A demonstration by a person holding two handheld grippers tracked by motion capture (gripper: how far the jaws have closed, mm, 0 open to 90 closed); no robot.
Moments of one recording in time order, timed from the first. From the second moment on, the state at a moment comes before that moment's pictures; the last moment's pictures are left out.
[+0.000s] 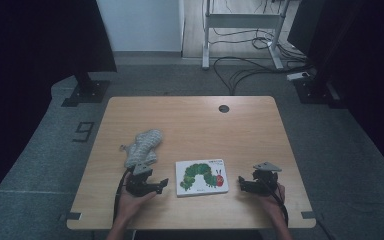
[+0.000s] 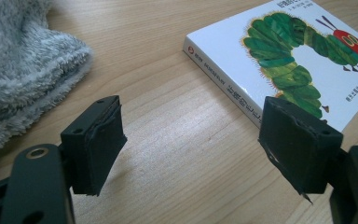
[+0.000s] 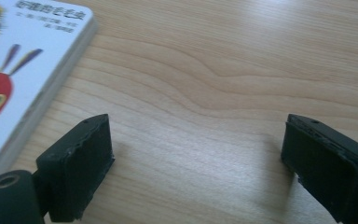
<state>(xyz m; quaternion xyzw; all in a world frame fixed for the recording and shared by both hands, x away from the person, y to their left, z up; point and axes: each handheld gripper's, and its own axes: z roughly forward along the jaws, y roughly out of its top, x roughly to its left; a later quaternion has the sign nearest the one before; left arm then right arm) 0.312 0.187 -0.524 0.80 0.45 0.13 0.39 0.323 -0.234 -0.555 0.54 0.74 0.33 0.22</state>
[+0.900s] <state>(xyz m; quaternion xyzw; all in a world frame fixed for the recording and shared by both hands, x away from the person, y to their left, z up) 0.314 0.187 -0.525 0.79 0.45 0.12 0.39 0.303 -0.194 -0.547 0.44 0.78 0.41 0.17</state>
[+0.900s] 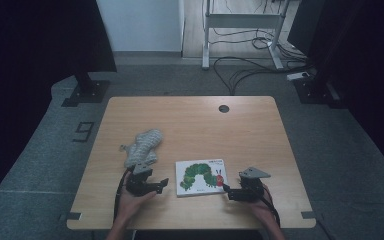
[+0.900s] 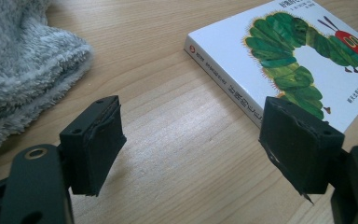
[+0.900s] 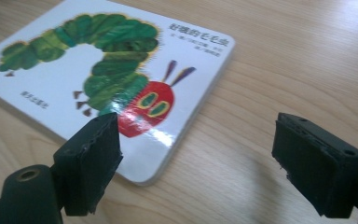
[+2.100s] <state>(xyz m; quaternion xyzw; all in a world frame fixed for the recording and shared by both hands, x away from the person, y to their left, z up) 0.319 0.203 -0.517 0.78 0.47 0.14 0.40 0.305 -0.160 -0.553 0.40 0.81 0.41 0.13</state>
